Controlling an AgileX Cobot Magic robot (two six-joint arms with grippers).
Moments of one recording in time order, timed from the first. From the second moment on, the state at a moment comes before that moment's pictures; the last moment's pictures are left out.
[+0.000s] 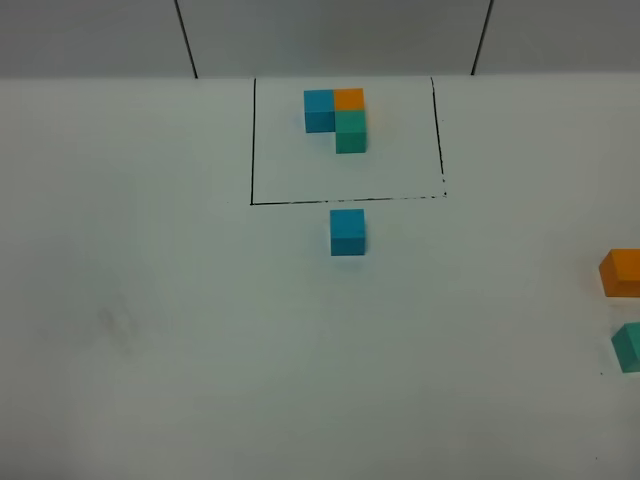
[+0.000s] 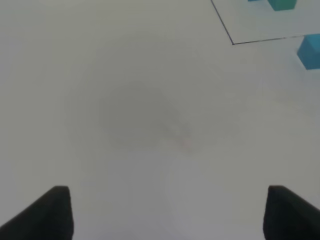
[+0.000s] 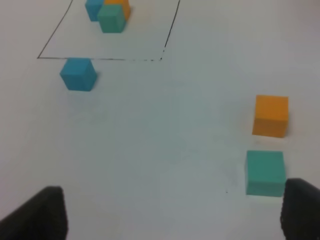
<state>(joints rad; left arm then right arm) -0.01 -0.01 -0.51 -0.14 1.06 0.09 0.11 -0.01 -0.50 0.09 1.05 0.05</state>
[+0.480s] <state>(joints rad) 0.01 -0.01 -0.51 -0.14 1.06 0.04 0.11 -0.01 -0.50 0.09 1.05 0.05</state>
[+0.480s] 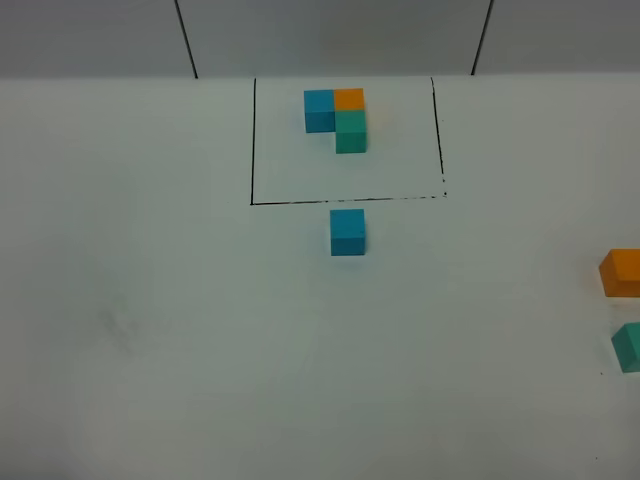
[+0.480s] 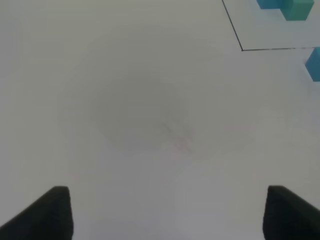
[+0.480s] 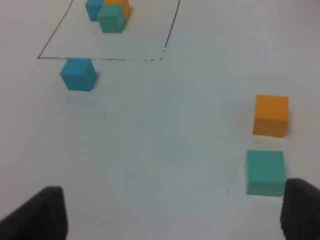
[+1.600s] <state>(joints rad) -0.04 -0.01 -0.51 -0.14 1.06 0.04 0.11 0.47 -0.58 0.13 1.03 0.17</state>
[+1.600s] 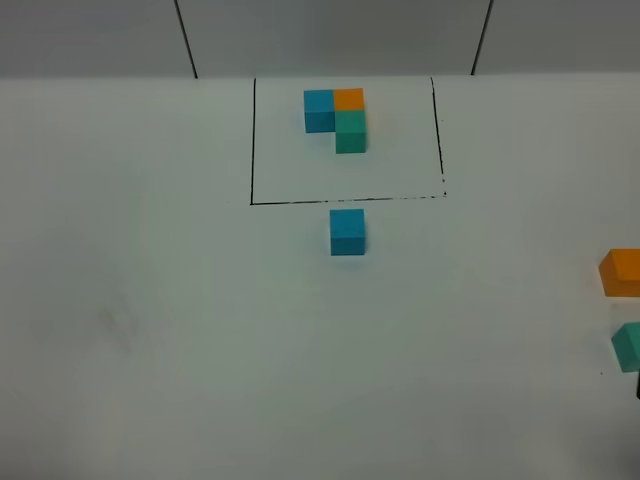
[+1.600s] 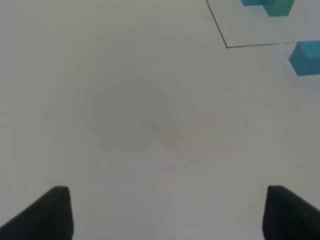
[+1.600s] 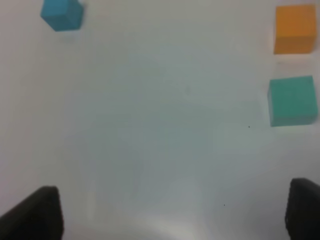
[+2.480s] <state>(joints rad) -0.04 -0.01 -0.51 -0.14 1.06 0.04 -0.11 1.60 -0.87 0.11 0.64 -0.08</state>
